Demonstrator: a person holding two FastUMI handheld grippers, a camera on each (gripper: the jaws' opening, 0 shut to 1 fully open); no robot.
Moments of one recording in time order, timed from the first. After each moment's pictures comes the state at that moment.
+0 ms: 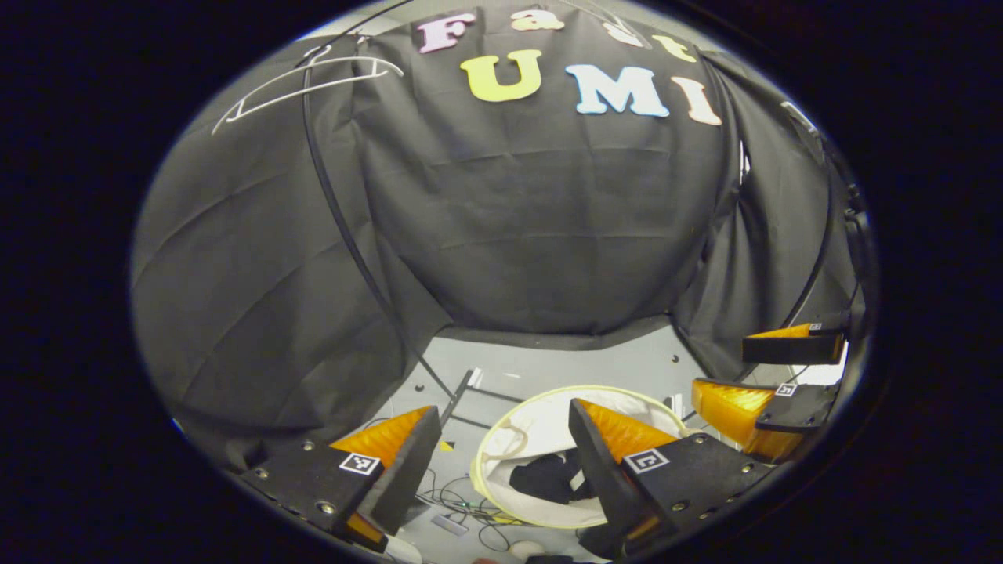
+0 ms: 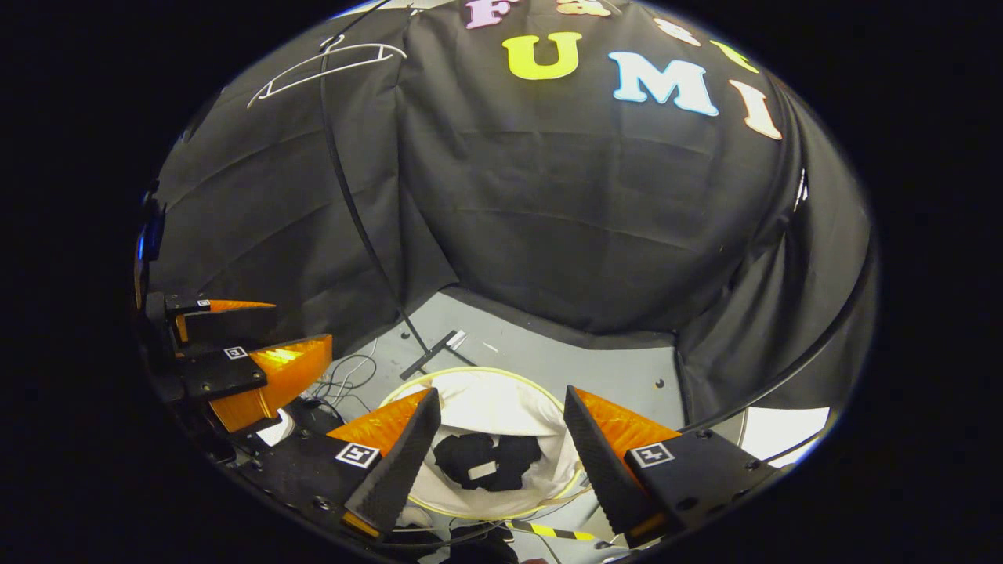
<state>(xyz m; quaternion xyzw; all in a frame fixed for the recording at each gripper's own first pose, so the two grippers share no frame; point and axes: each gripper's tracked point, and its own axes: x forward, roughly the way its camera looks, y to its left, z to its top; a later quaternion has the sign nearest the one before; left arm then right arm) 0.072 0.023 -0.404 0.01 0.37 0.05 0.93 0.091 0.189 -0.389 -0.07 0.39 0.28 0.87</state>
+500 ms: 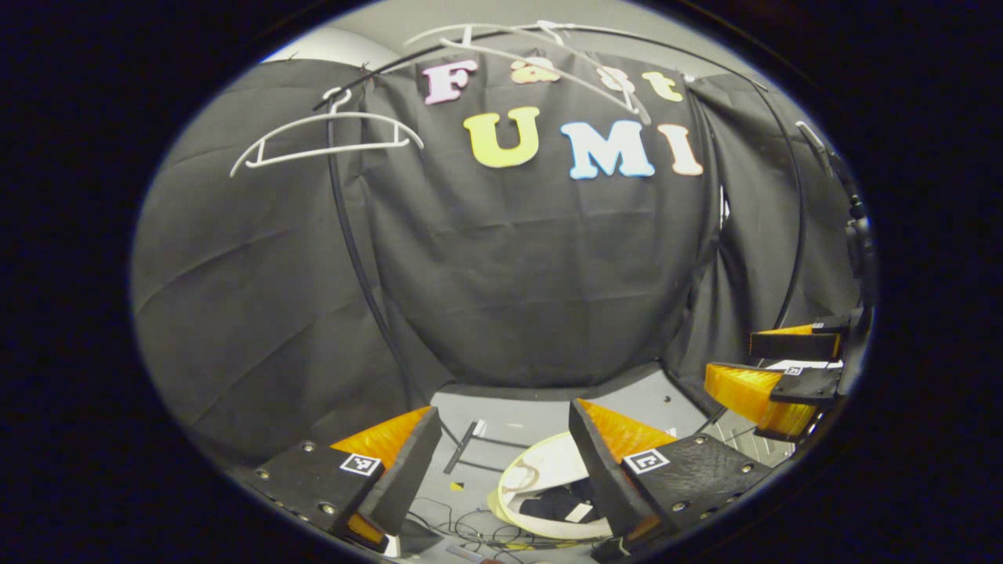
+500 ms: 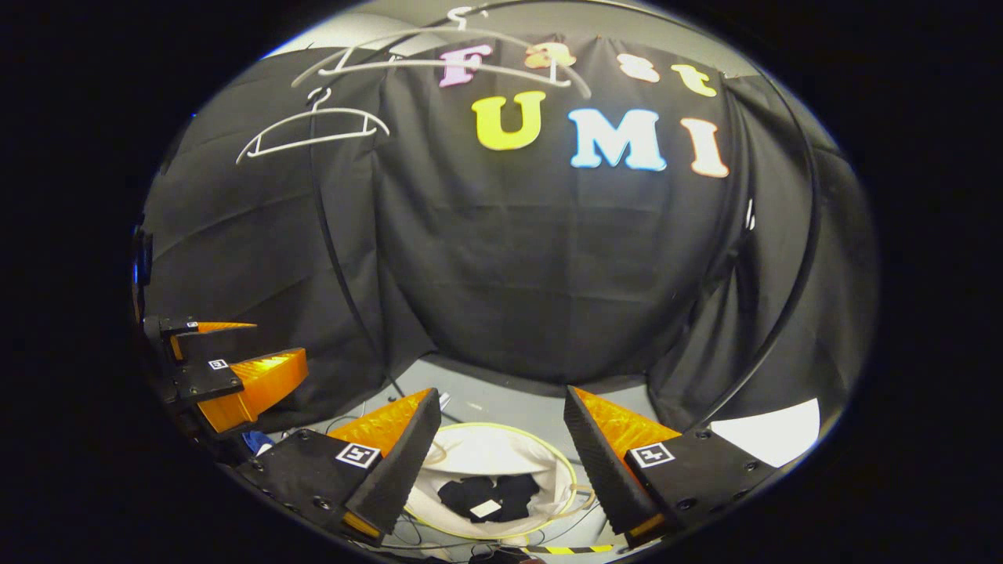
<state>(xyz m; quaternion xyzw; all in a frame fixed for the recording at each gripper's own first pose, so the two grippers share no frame) 0.062 0.064 -0.277 0.01 0.25 0.02 0.97 0.086 0.180 -0.260 -0.03 0.27 0.20 0.94</state>
